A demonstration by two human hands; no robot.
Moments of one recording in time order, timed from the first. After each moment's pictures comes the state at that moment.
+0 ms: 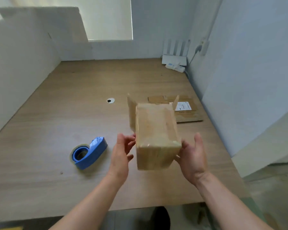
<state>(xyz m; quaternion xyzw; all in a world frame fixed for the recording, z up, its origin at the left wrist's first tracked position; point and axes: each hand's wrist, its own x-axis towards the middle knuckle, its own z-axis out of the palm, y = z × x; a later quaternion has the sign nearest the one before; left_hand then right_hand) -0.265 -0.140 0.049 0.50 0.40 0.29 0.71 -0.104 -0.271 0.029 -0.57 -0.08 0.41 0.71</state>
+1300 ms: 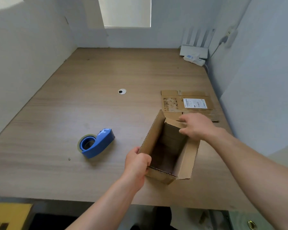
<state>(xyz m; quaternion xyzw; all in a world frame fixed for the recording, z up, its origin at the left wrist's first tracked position) -0.238 -0.165 0.044 0.38 0.59 0.15 0.69 -0.003 -0.184 0.066 -0.85 -0.51 0.17 0.00</state>
